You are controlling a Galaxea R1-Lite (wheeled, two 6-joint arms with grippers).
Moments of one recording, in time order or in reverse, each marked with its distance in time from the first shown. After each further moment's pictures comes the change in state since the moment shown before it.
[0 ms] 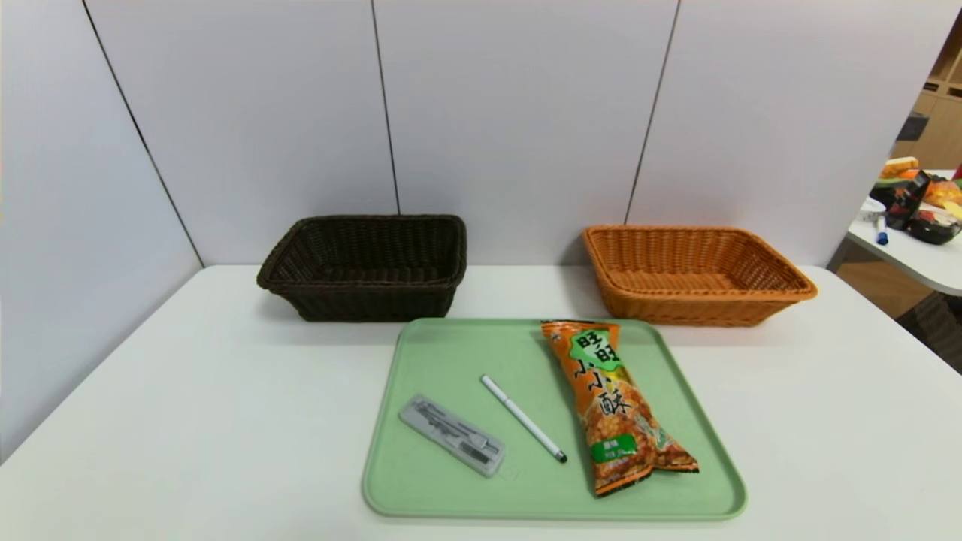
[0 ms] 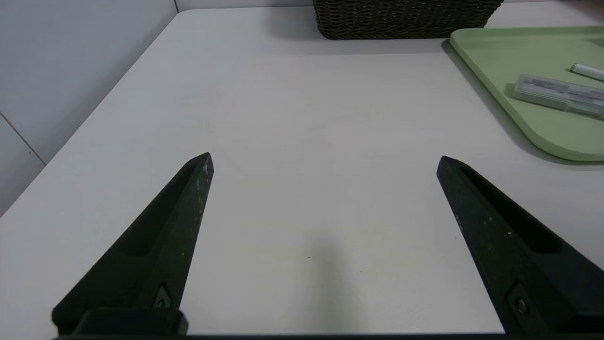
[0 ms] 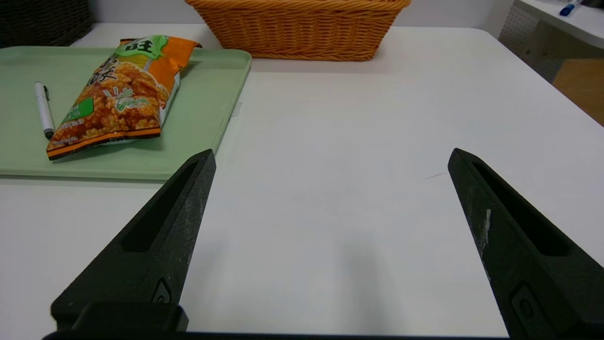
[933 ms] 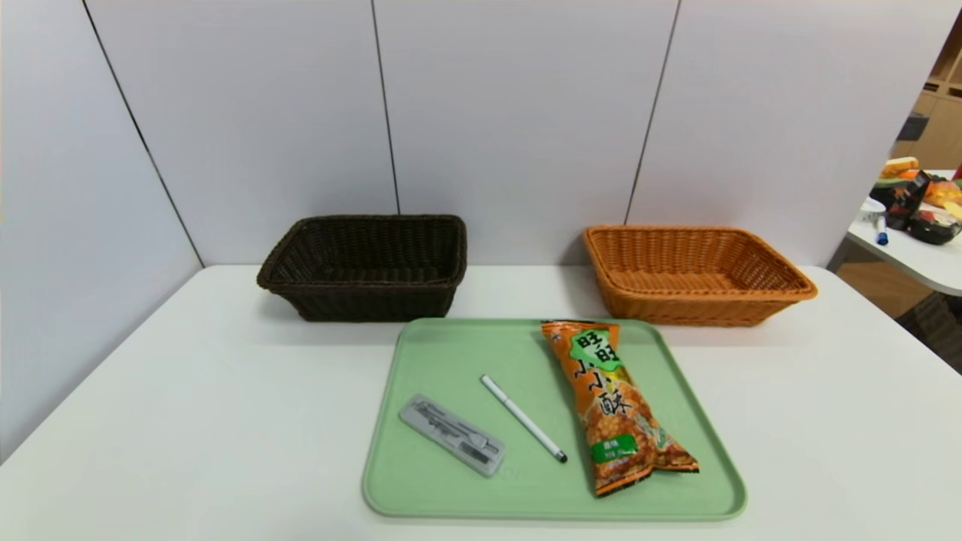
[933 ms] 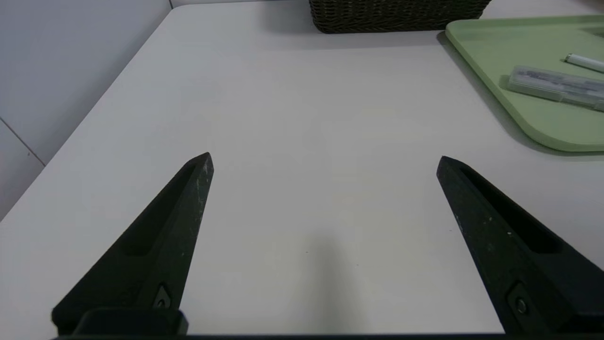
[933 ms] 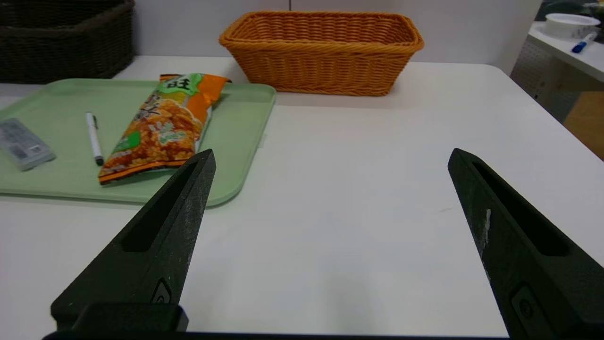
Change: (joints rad) left arm -0.002 0.016 -0.057 0.064 -0.018 0.011; right arm 0.000 0.000 -0.124 0.058 0.064 0.013
